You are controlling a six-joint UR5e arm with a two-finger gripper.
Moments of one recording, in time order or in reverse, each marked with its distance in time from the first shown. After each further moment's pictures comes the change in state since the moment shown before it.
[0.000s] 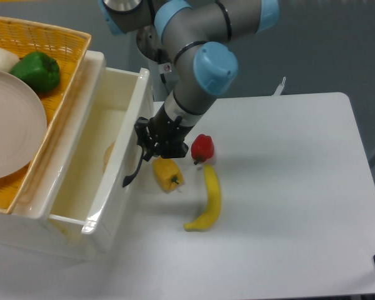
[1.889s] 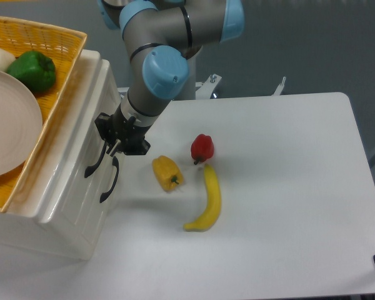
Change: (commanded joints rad) arm -0.057 0.009 -0.011 0.018 0.057 -0.057
